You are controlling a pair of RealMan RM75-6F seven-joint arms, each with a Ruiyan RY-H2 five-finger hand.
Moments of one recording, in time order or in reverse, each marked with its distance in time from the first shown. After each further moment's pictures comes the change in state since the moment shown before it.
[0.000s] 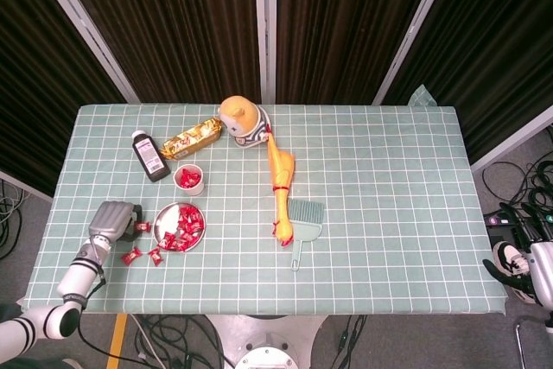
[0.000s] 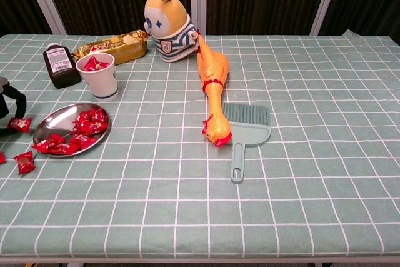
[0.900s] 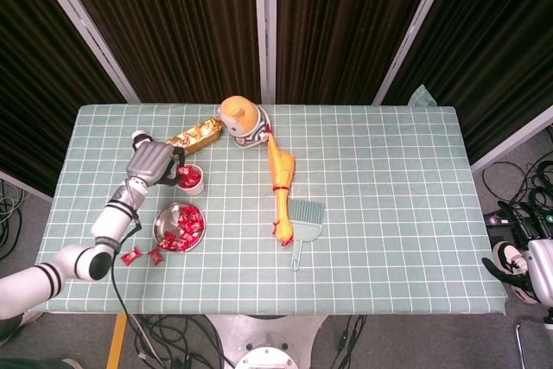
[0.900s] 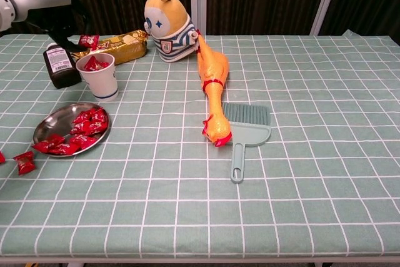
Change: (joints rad) left arm -0.288 0.034 -0.209 -0.049 -0.121 -0.147 0.042; right arm 0.013 -0.005 0.003 0.012 0.015 -0.027 0.004
